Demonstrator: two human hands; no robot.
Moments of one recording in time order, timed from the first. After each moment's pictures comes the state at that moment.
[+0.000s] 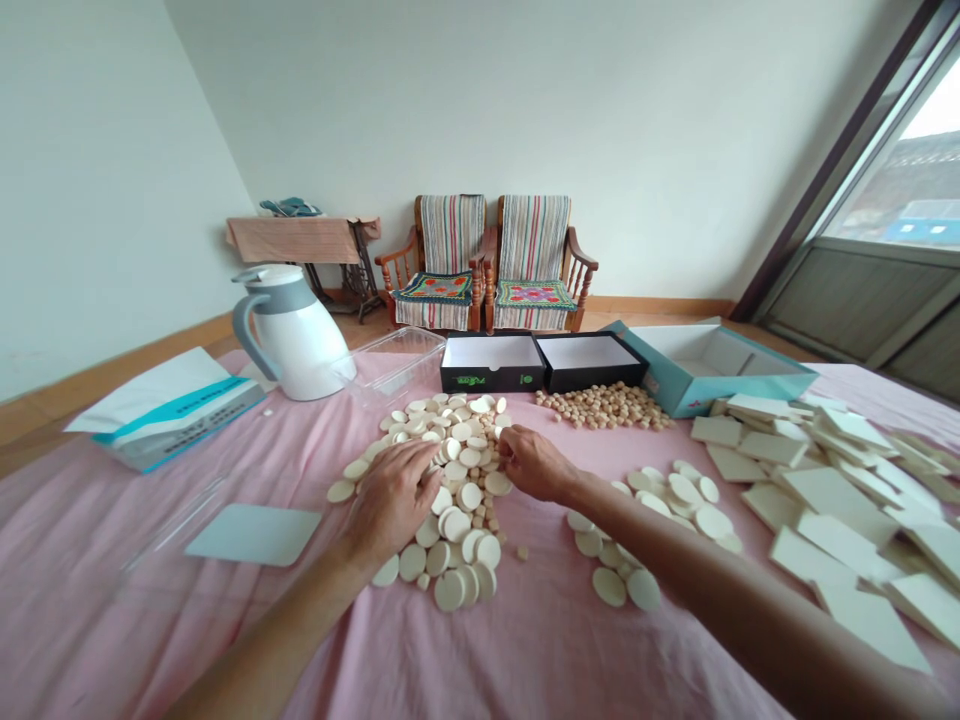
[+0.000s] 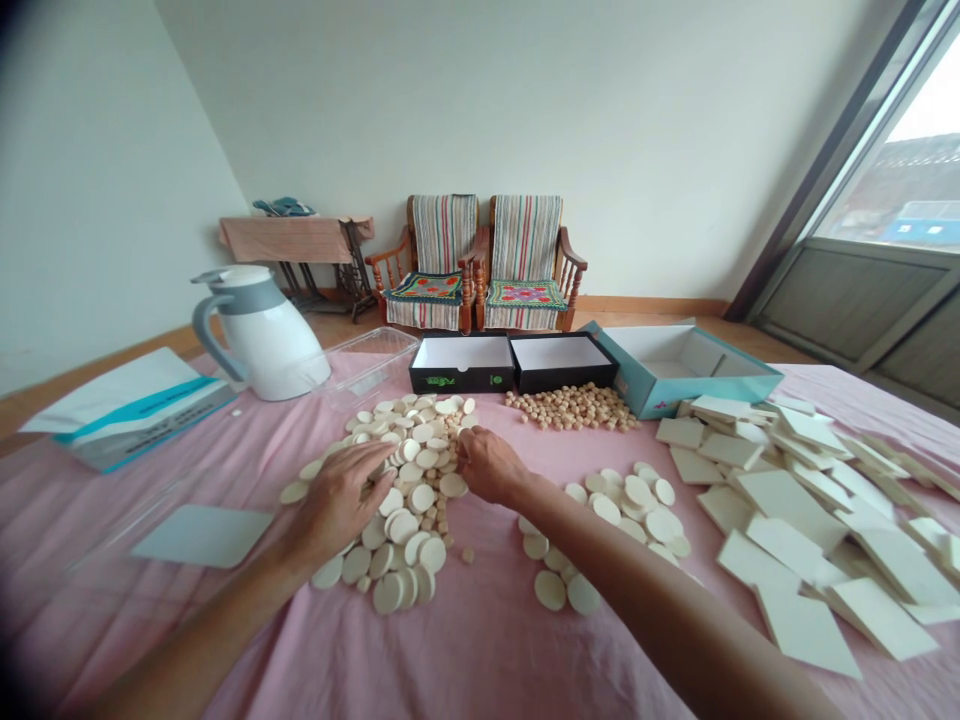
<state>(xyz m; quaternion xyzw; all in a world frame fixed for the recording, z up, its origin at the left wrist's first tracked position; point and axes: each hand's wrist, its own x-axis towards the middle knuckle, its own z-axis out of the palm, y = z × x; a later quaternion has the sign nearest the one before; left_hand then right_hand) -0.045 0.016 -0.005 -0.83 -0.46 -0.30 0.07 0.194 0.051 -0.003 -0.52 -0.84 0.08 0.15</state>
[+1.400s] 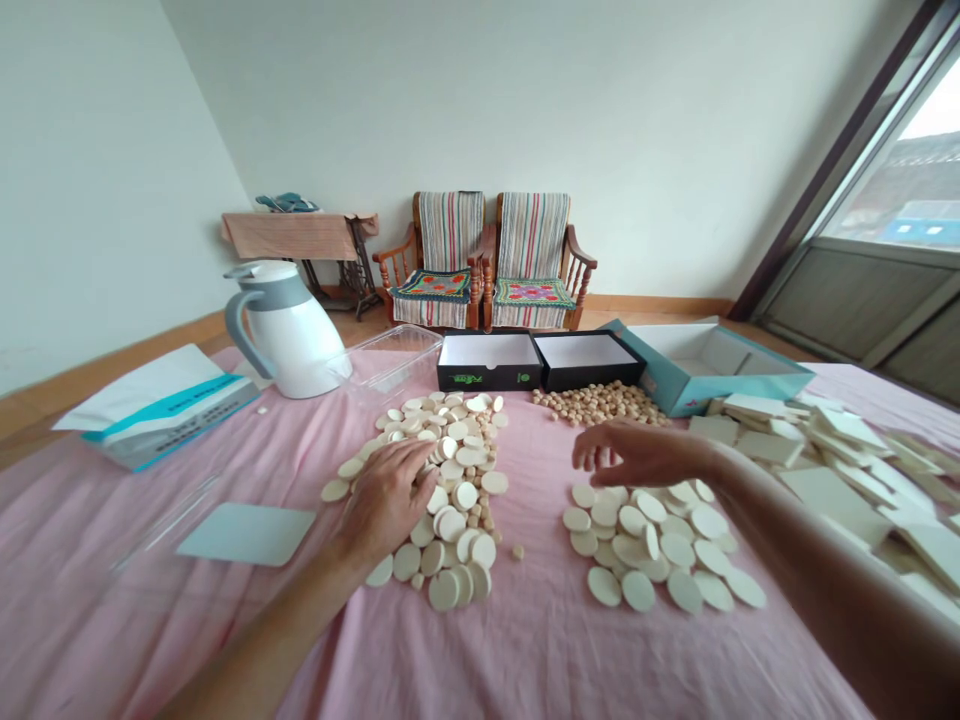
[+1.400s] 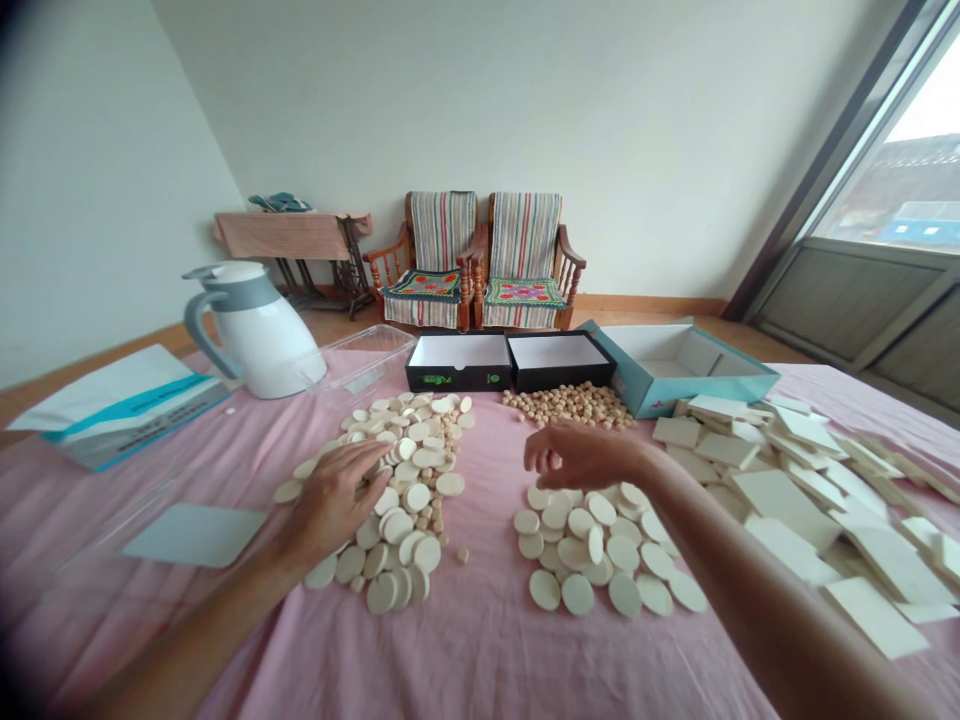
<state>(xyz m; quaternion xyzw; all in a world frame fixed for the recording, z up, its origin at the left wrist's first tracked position) -0.044 0.017 -0.007 -0.83 -0.47 -0.31 0.08 0.297 0.019 0.087 -0.44 -0.86 0.25 0.00</state>
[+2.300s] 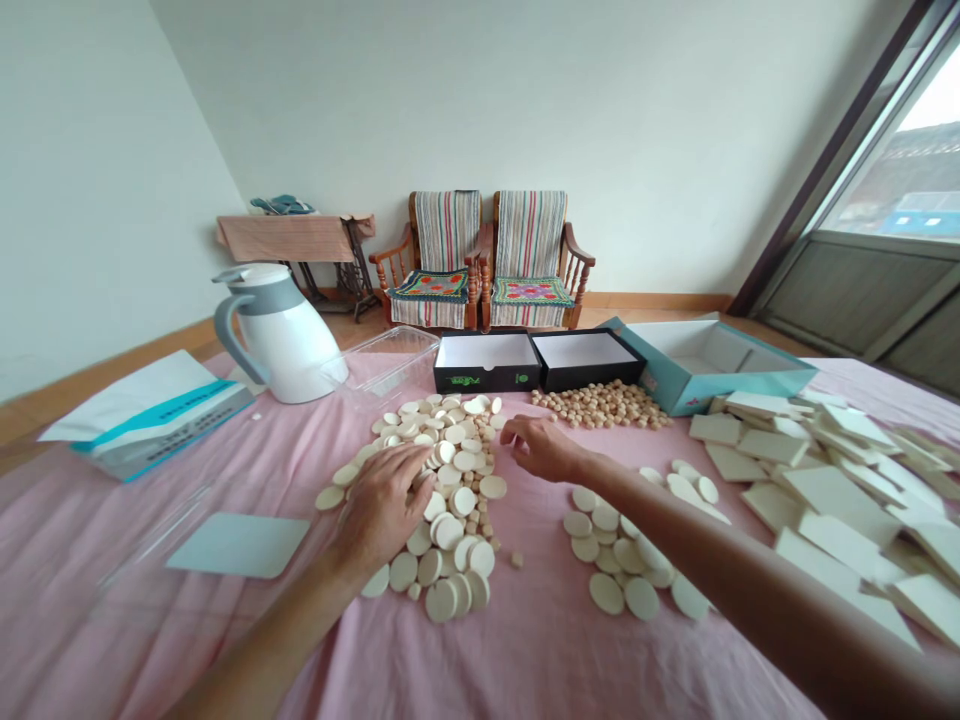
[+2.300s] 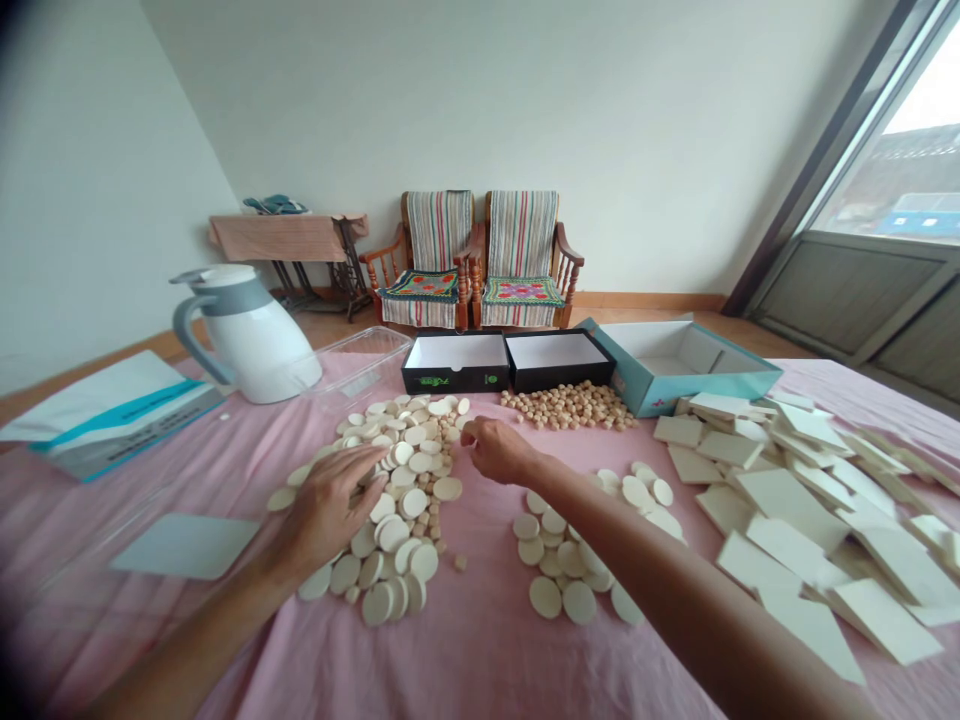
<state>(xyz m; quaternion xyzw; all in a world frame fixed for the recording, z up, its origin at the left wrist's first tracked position) -0.045 0.018 -0.007 -0.83 -0.46 -0.30 0.08 0.221 0.075 0.000 -0.46 -0.86 0.13 0.19</state>
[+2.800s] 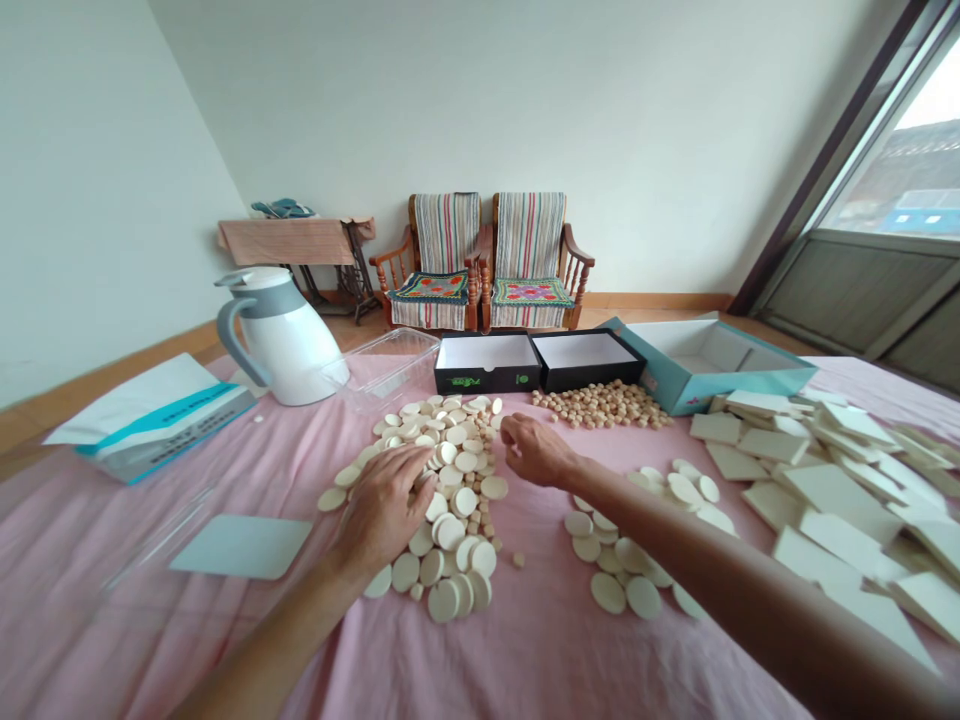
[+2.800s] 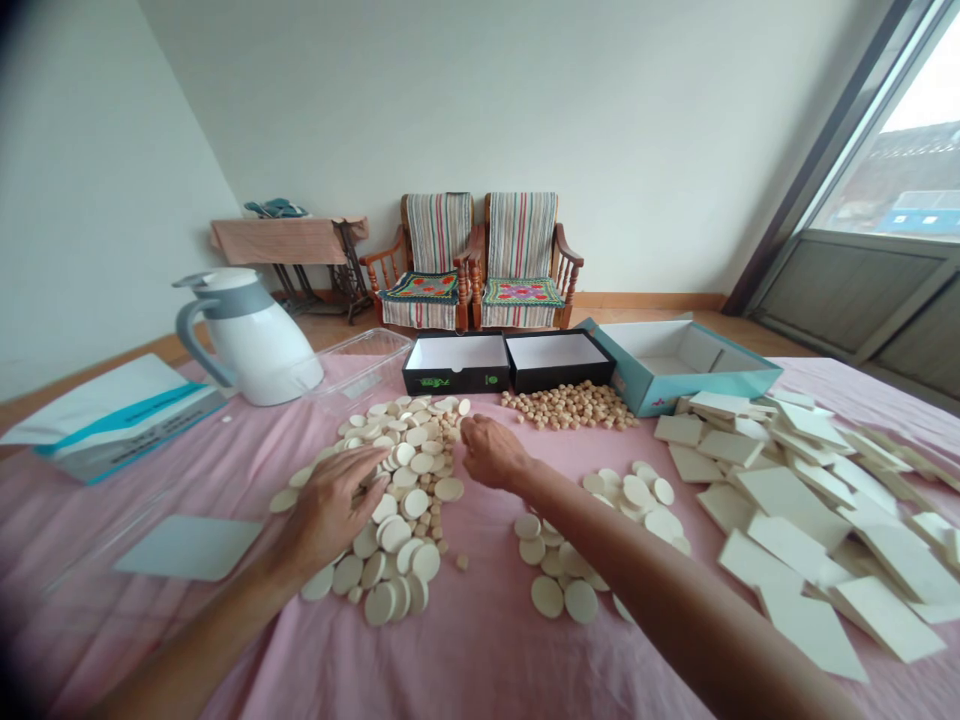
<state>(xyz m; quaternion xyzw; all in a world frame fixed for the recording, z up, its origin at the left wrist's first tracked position) -0.045 0.018 -0.008 -0.83 -0.46 -0.30 0.08 0.207 0.069 0.001 -0.52 -0.83 0.07 0.16</state>
